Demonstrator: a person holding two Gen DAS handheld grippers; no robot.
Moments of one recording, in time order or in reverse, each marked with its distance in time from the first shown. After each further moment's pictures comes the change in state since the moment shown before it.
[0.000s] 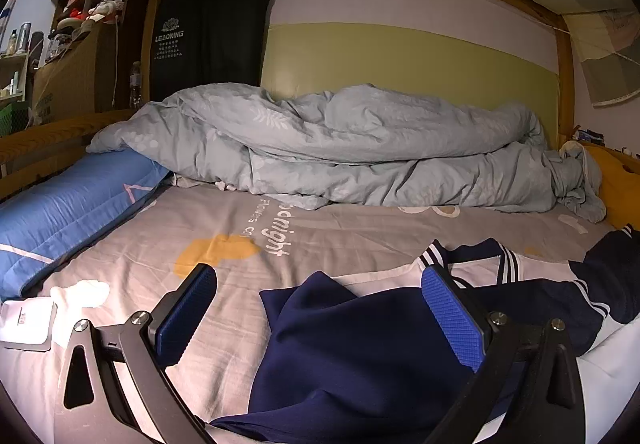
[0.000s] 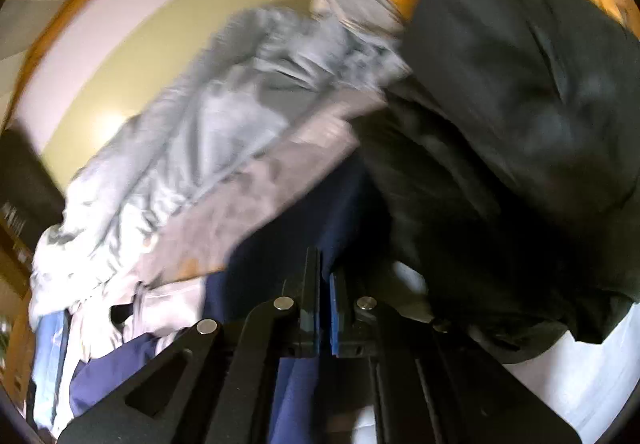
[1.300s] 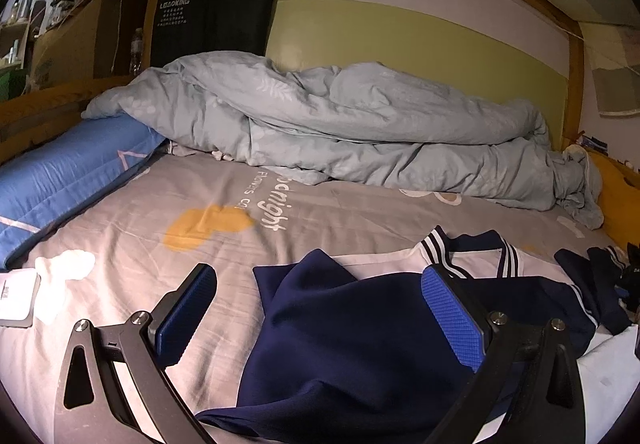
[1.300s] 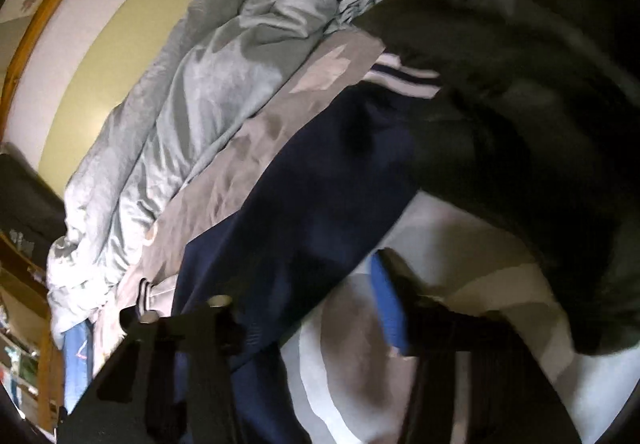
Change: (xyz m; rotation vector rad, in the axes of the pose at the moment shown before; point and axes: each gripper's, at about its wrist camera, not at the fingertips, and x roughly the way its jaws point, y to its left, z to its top) left arm 0.020 0.007 -0.008 -0.060 0.081 -0.016; right arm 0.093 -0.034 -0.034 0.227 0.207 0.003
